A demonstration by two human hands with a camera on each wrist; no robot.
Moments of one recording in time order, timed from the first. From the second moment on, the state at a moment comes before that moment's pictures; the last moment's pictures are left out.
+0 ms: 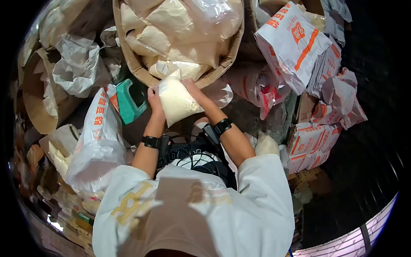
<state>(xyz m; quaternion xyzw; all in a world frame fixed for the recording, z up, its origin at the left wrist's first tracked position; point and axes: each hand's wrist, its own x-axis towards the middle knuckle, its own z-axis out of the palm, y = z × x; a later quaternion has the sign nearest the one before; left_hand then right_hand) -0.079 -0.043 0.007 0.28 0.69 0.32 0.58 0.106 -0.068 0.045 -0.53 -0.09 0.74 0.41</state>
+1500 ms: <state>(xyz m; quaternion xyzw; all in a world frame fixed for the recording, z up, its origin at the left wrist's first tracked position) -0.038 -0.031 0.096 0.48 0.72 0.23 0.45 0.124 -0.070 0.101 -0.43 0.06 0.80 0.42</state>
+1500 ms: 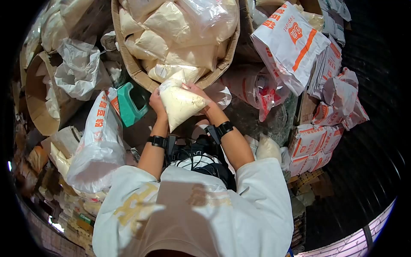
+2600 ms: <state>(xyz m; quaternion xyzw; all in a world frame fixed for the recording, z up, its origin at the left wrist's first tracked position) -0.049 -0.035 0.068 0.03 0.58 0.27 0.77 0.126 -0.095 0.067 -0.37 0.01 0.78 0.50</state>
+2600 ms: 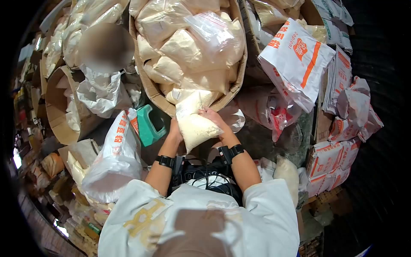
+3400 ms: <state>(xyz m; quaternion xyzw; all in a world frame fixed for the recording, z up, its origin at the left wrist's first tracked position) -0.054 -0.043 0.058 -0.08 0.51 0.36 0.78 0.124 -0.086 0.096 -0.42 0.11 0.79 0.43</state>
